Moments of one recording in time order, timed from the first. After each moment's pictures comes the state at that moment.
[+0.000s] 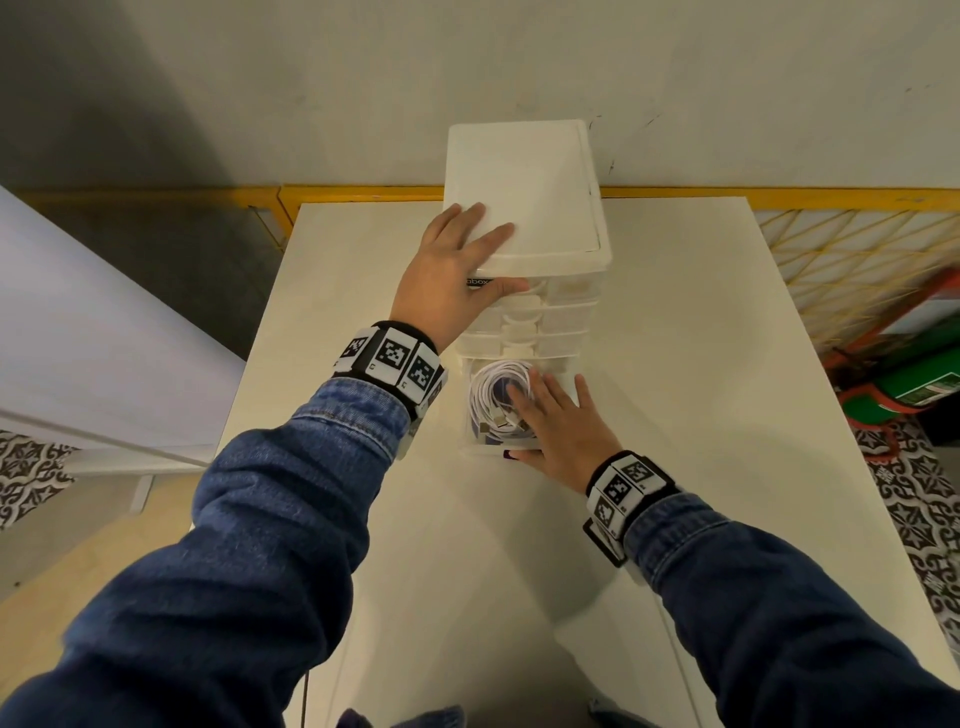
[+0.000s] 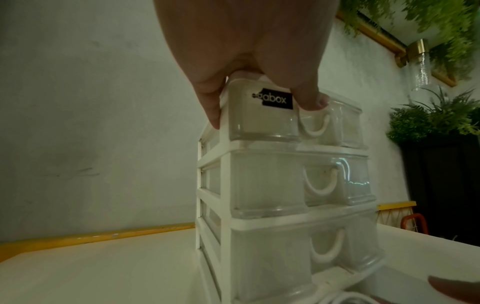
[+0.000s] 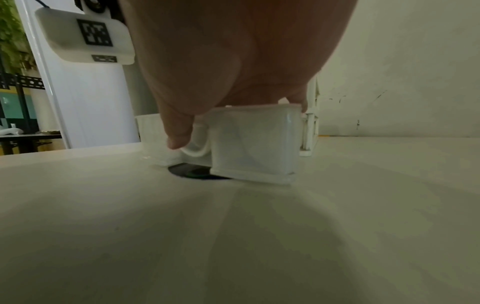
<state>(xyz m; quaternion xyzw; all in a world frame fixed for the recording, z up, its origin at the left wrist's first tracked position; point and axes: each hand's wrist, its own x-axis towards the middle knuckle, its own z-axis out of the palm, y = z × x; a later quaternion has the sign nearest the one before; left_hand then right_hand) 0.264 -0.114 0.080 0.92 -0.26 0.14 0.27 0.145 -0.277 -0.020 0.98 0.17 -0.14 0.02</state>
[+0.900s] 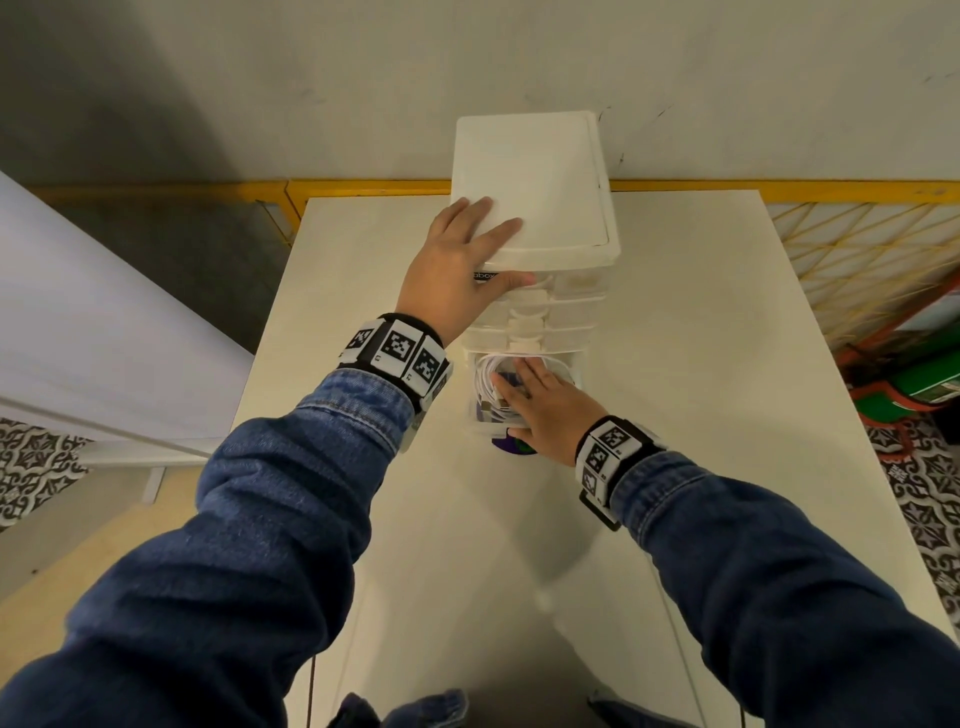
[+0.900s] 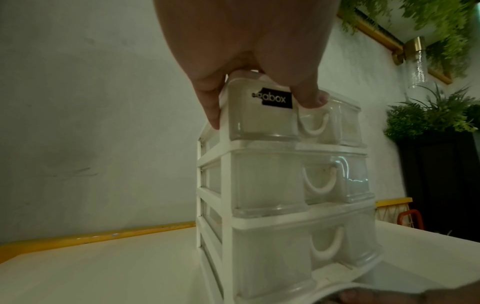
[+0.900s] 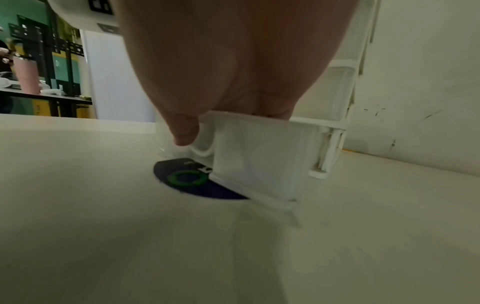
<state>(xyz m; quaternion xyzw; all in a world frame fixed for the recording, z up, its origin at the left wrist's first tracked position) 0.266 -0.113 0.079 0.91 -0.27 0.15 0.27 0.169 -0.265 -0.012 0.96 0.22 -0.18 0.02</state>
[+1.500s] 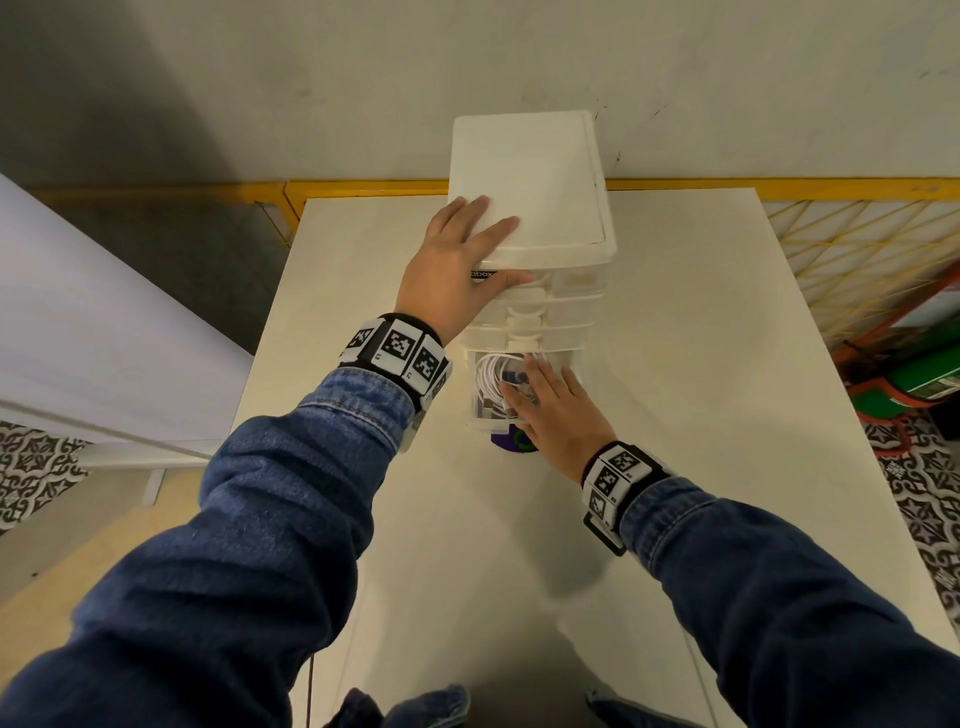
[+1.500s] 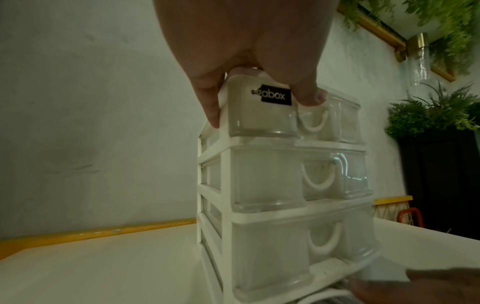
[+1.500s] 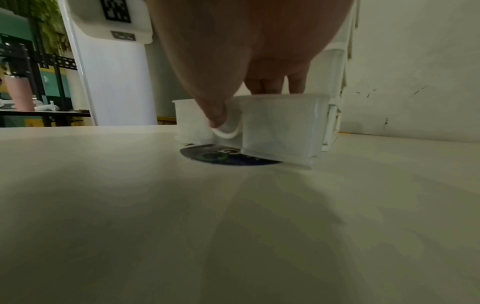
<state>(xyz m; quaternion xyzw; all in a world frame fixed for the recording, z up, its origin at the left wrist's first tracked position) 0.265 -0.113 0.079 0.91 -0.26 0.15 0.27 0.153 -0.268 -0.025 0.98 0.19 -0.09 0.00</state>
